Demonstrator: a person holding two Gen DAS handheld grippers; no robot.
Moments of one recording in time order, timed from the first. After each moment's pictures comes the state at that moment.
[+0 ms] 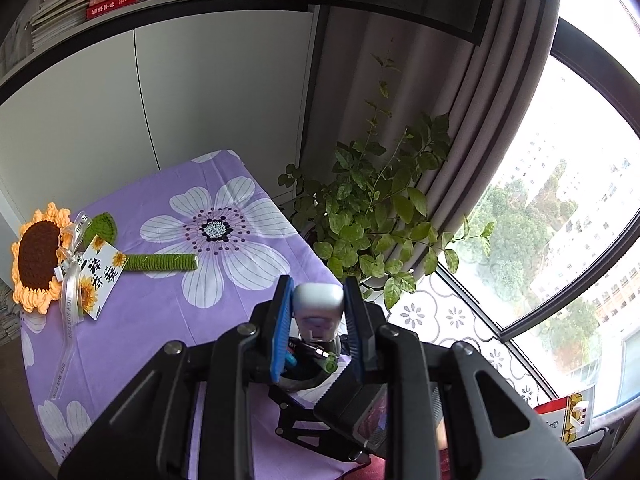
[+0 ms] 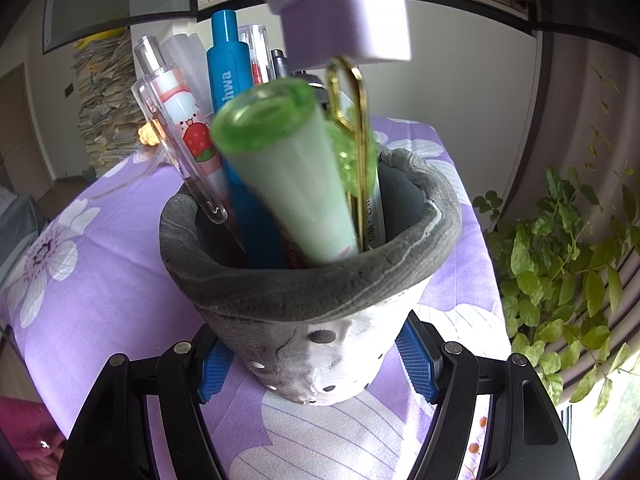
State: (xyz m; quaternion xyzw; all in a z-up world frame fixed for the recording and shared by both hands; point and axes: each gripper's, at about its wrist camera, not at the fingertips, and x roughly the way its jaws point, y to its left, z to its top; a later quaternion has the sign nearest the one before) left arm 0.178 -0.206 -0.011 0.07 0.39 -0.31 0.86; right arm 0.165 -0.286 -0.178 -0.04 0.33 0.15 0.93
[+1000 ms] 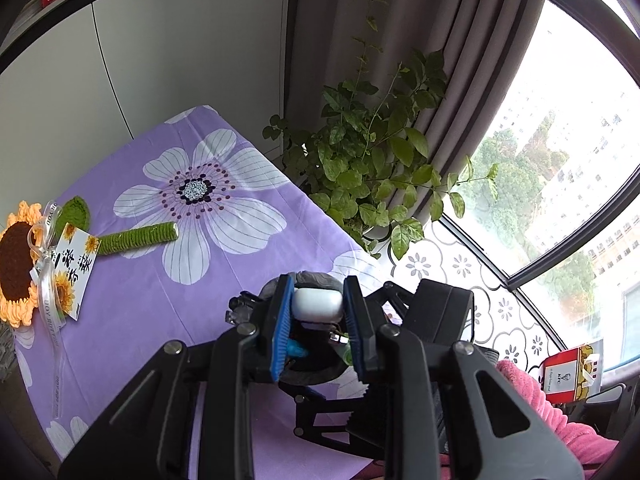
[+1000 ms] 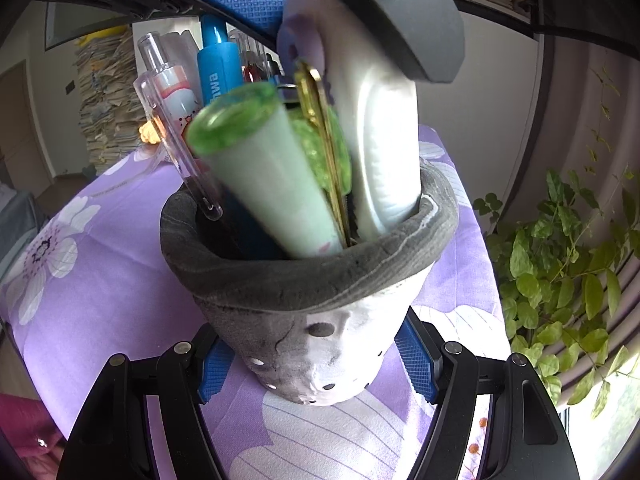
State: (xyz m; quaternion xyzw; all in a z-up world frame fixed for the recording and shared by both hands) left arm 0.198 -0.215 -0.064 0.12 0.45 -0.34 0.82; right arm 0.163 -0.282 -0.177 -0.05 0.33 0.15 0.93
